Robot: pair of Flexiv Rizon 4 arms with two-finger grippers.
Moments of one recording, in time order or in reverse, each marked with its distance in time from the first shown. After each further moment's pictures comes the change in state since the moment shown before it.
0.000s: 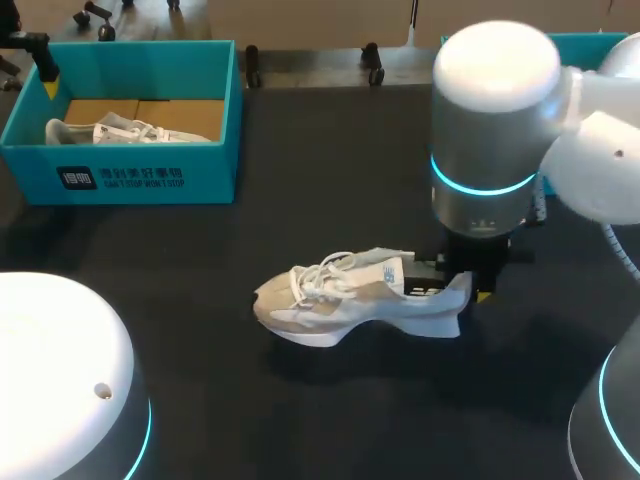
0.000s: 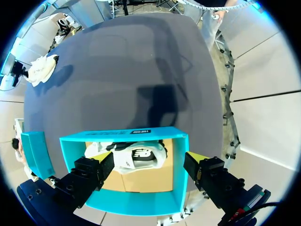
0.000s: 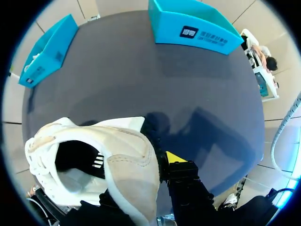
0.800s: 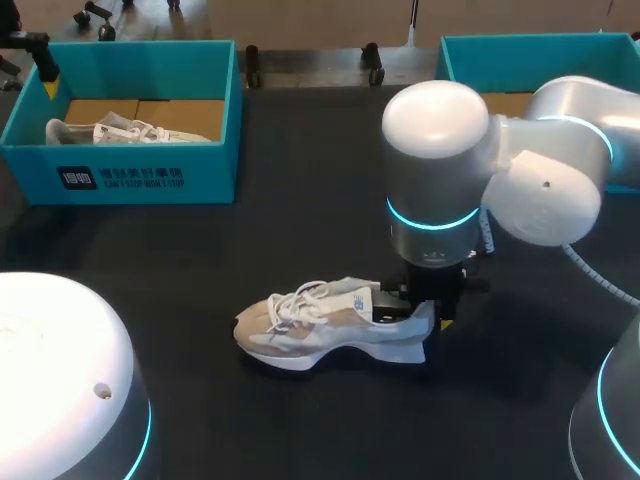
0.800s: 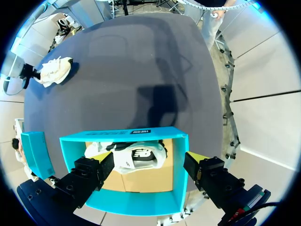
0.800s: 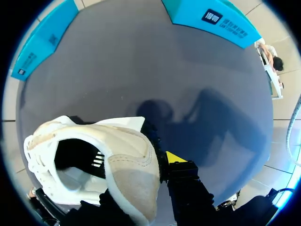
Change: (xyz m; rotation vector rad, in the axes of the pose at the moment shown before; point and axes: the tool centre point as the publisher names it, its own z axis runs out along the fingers) left arm 0.000 0.000 0.000 0.000 0.000 0.000; right arm 0.040 -0.003 0.073 0.066 -0.010 -0.009
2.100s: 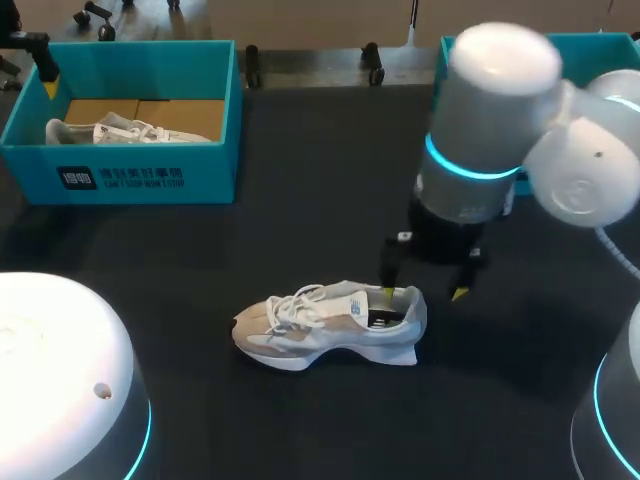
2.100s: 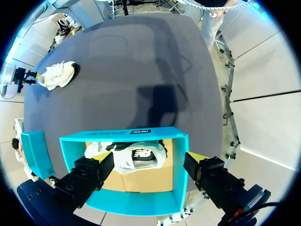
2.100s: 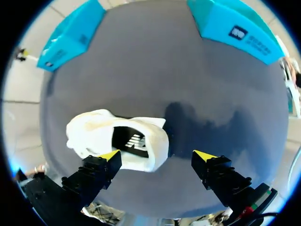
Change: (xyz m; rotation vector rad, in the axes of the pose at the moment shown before) left arm 0.000 0.000 0.000 0.000 0.000 0.000; right arm 0.011 0.018 -0.059 0.005 0.248 -0.184
